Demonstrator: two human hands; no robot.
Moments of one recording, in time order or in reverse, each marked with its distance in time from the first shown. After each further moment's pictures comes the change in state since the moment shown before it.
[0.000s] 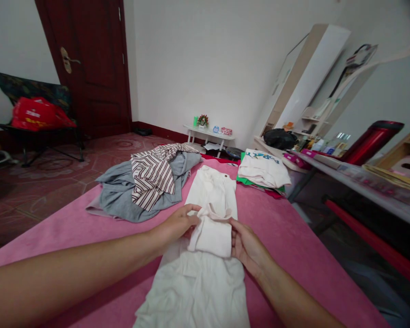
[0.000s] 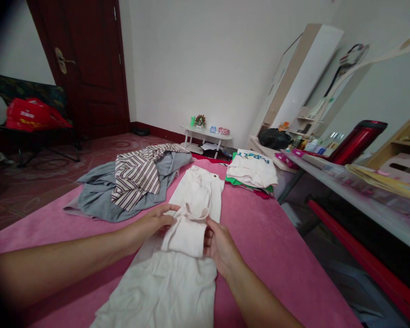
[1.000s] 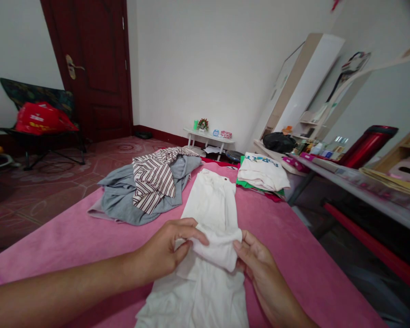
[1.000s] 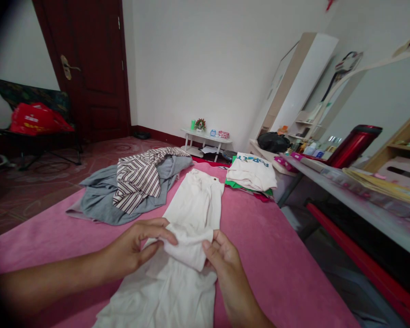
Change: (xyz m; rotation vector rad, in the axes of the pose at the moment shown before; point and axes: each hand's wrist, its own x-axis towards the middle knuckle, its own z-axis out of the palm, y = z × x) left_hand -0.048 0.002 -0.013 0.537 -0.160 0.683; right_hand -0.061 0.004 0.005 -0.109 -0.121 -0.347
